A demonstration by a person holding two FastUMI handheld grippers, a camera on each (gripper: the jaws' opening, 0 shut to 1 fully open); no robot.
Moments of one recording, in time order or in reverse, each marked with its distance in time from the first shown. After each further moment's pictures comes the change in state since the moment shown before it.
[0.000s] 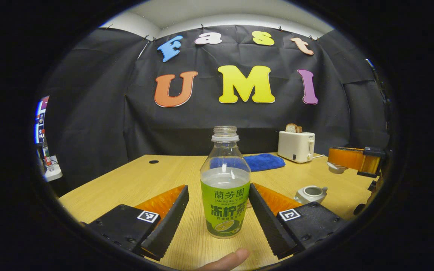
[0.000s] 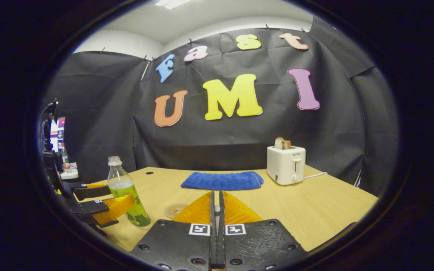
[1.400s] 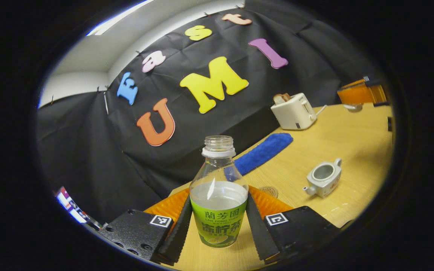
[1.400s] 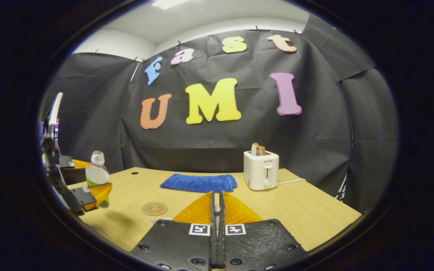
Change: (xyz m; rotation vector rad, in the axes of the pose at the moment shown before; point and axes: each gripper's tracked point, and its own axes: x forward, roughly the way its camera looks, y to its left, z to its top) left arm -0.003 -0.023 0.040 0.675 0.085 0.092; right arm -0.028 -0.089 0.024 -0.008 0.004 -0.081
